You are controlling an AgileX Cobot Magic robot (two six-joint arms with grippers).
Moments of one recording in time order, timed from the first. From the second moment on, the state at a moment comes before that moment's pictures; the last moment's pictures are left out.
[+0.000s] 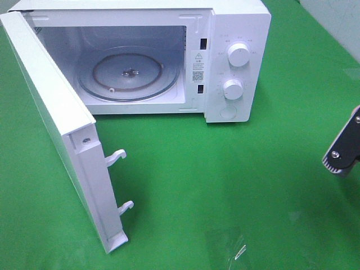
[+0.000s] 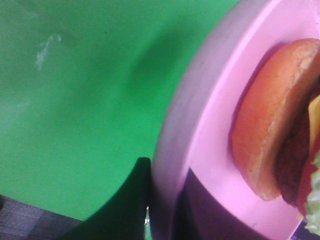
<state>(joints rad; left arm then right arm) 0.00 0.00 -0.52 -0.12 1.07 0.09 0.70 1.15 -0.48 -0.77 0.95 0.40</state>
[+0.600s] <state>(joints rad) 0.00 0.00 -0.52 -0.12 1.07 0.09 0.67 1.44 -0.48 -0.82 0.86 0.70</state>
